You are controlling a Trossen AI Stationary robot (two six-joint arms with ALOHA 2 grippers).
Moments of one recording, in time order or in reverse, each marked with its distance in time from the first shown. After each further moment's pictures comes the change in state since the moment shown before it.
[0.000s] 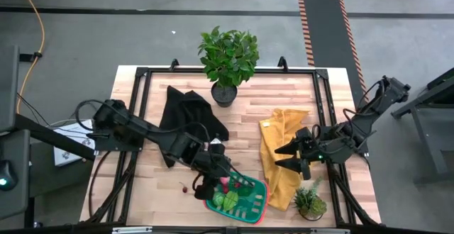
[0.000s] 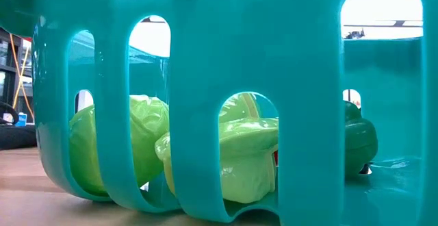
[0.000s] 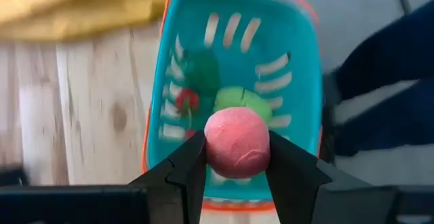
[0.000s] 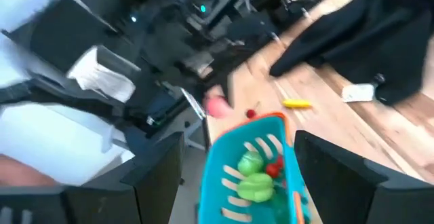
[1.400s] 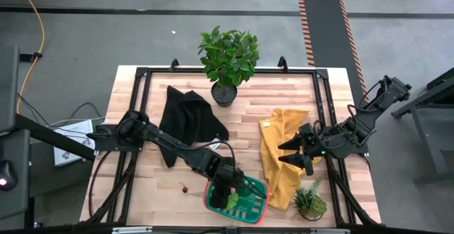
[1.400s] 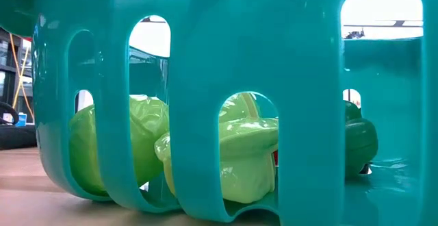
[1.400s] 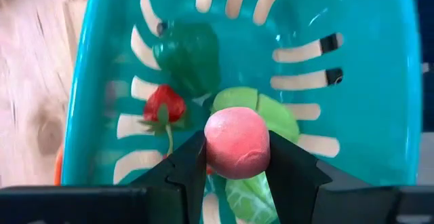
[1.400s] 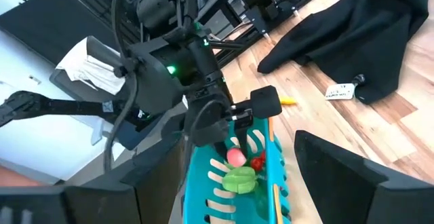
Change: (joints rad) left arm -0.002 0.268 0.003 0.152 0.077 -0.028; right arm -0.019 -0.064 -0.001 -0.097 -0.027 -0.017
